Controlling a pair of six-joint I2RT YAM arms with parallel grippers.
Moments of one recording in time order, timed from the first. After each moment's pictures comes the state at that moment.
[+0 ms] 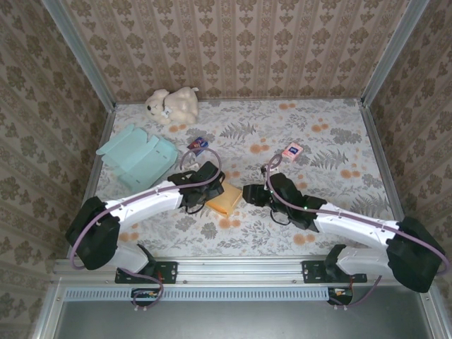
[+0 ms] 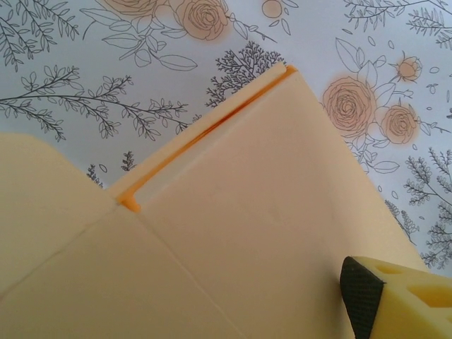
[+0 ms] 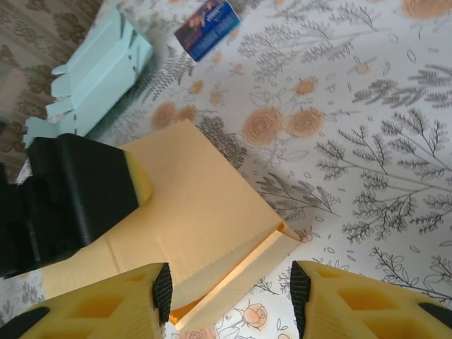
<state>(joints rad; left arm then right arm) -0.87 1.43 0.88 -0.60 -0.29 -1.17 0.80 1.19 0.58 0.04 0.10 0.71</state>
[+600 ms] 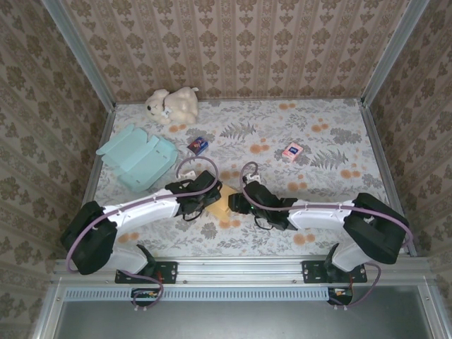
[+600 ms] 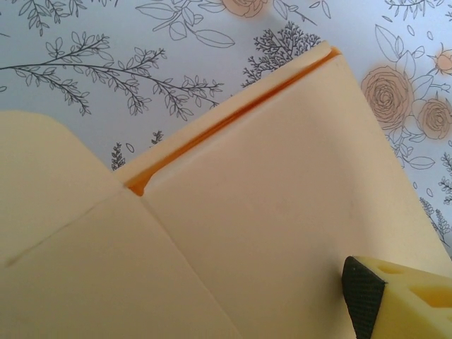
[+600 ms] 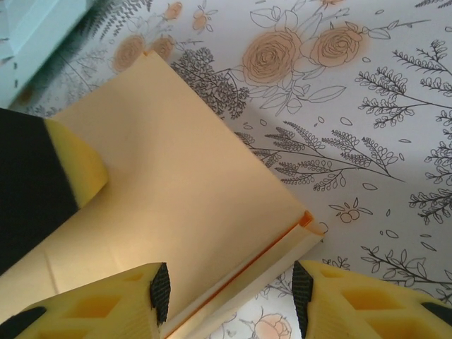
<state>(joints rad) -0.89 1.37 0.76 -0.52 -0.31 -1.23 0.92 1.51 0.64 0.16 0.18 0.77</state>
